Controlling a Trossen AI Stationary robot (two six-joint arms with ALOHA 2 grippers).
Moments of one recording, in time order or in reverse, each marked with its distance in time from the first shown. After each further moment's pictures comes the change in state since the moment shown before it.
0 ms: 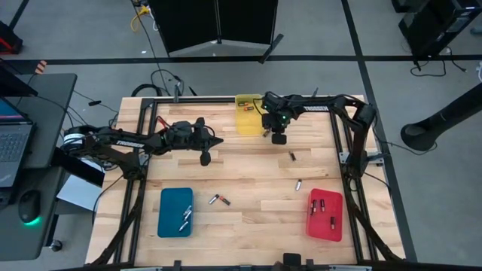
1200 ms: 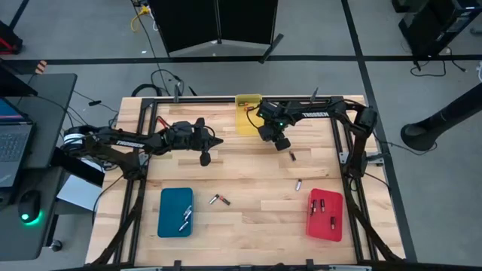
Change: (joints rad) left arm 0.000 0.000 0.000 -0.008 0.002 0.004; right arm 0.109 -0.028 0.000 0.009 0.017 -0.377
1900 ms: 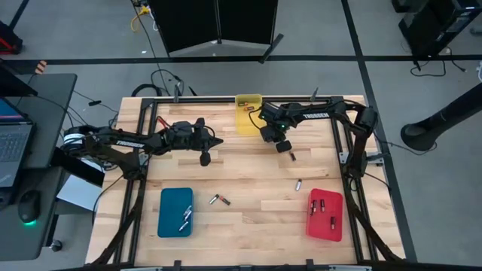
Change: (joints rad) left arm 0.000 0.000 0.000 0.000 0.002 0.000; right arm -0.006 0.000 -0.056 0.016 0.018 0.079
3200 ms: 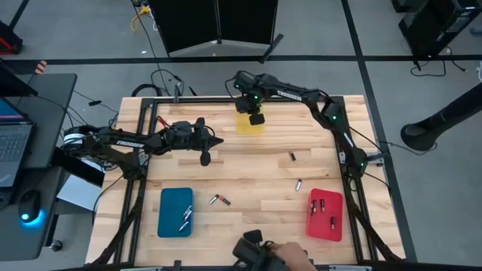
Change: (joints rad) left arm 0.000 0.000 0.000 0.011 0.000 0.000; right arm -0.084 0.435 0.916 -0.389 0.004 0.006
